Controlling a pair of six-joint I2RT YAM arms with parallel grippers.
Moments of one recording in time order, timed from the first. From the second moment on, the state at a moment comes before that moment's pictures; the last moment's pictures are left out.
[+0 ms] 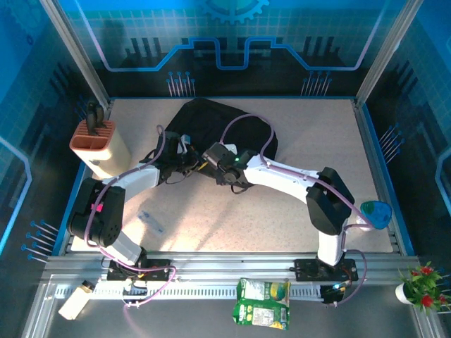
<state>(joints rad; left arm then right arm) -0.26 1.58 0.85 0.04 0.53 -0.98 0.90 1.87 1.49 -0.78 0.30 0.74</state>
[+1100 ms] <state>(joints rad) -0.26 1.56 0.86 -0.03 0.47 -0.97 0.84 1.63 1.26 -0.79 0.39 0.77</state>
